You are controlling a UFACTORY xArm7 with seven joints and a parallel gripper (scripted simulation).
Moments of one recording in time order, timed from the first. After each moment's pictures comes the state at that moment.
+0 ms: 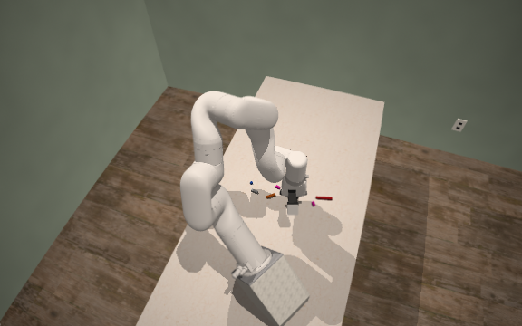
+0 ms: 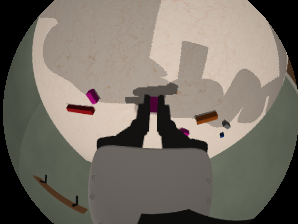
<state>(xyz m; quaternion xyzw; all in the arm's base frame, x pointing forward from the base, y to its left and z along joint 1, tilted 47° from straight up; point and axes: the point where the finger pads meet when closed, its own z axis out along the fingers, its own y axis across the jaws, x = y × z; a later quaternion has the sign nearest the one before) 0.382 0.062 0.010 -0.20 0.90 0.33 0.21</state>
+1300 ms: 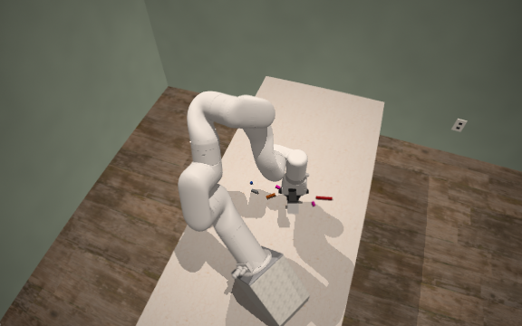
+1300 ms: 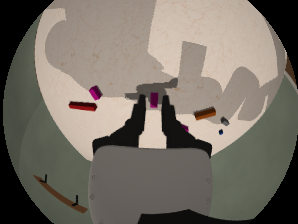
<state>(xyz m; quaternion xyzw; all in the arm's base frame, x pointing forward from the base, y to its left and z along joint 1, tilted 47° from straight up) 0.380 0.056 0.016 -0.20 0.90 0.33 0.21</state>
